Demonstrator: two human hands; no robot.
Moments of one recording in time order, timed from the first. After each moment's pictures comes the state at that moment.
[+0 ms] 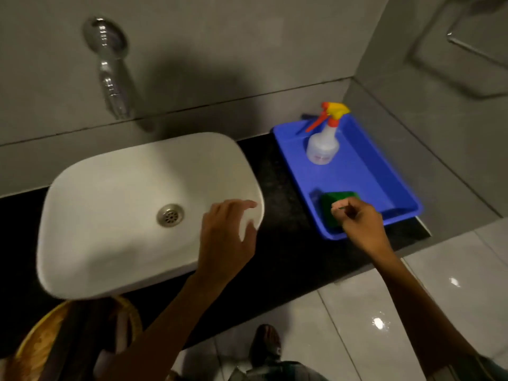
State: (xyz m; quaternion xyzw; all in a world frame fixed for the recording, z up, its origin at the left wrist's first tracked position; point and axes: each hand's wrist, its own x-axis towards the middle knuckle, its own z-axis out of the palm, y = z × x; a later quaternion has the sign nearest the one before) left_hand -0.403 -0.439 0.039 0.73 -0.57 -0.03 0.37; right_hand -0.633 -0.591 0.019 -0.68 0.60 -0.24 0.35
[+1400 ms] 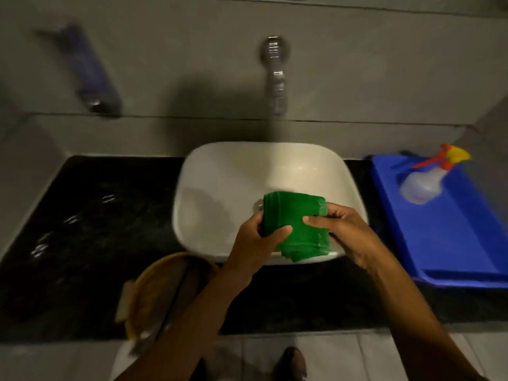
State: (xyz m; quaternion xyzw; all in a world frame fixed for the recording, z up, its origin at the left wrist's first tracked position) left_hand -0.304 -0.341 0.056 0.65 -0.24 -0.39 0.61; right_hand -0.426 -0.483 0.083 -0.59 0.38 -0.13 0.70
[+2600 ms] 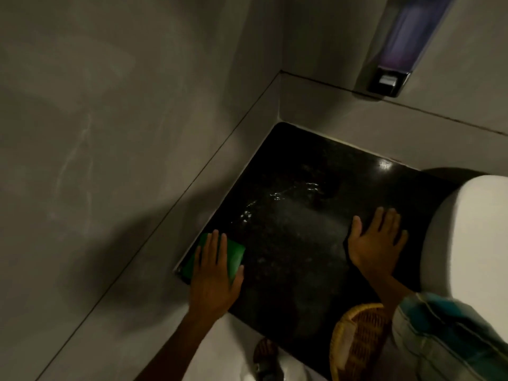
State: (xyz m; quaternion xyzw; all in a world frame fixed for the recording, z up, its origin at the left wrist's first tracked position) left_hand -0.040 0.063 -0.127 0.98 -0.15 -0.03 0.16; right_hand -0.055 -0.276 -0.136 -0.90 0.41 -0.08 0.10
